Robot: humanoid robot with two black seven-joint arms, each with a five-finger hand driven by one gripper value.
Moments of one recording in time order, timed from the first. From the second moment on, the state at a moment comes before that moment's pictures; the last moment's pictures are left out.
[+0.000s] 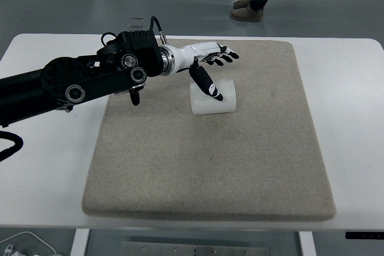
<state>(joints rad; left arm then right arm) -1.22 0.27 -0.21 -1.17 0.86 -0.03 0.29 -0.01 0.00 -0.06 0.16 -0.01 -0.01 -0.12</state>
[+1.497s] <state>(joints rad) -1.20 0.22 -0.15 -1.11 0.89 -0.02 0.30 -0.01 0.00 -0.06 0.16 -0.01 -0.01 -0.12</state>
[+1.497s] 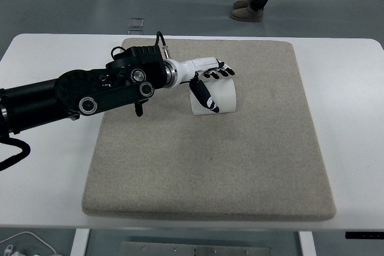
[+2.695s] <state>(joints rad) -1.20 0.20 -0.30 -1.04 0.84 -0.10 0.29 -0.01 0.00 -0.06 0.16 -0.01 -0.01 -0.12</state>
